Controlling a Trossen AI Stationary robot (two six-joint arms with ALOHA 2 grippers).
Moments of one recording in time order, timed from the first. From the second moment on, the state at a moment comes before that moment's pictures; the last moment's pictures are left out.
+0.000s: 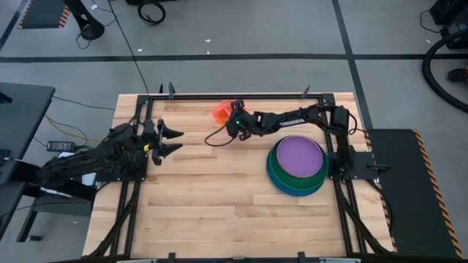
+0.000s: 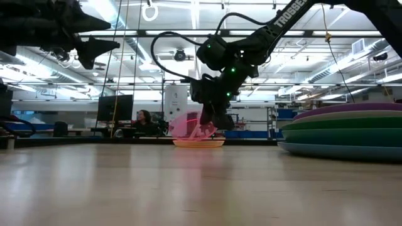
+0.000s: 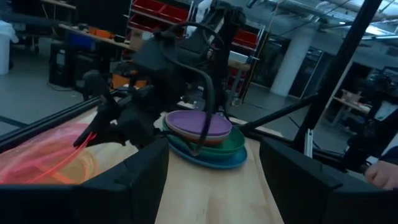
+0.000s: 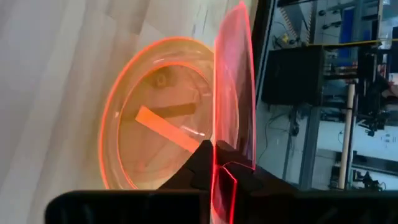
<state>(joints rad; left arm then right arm) 0.35 0.26 0.18 0.13 0.24 -0.30 -0.27 2.01 1.28 -0.01 0.50 -0.92</state>
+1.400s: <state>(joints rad) -0.03 0.26 0.01 0.38 -0.01 -0.21 -0.38 1.69 1.02 0.08 0.03 -0.29</state>
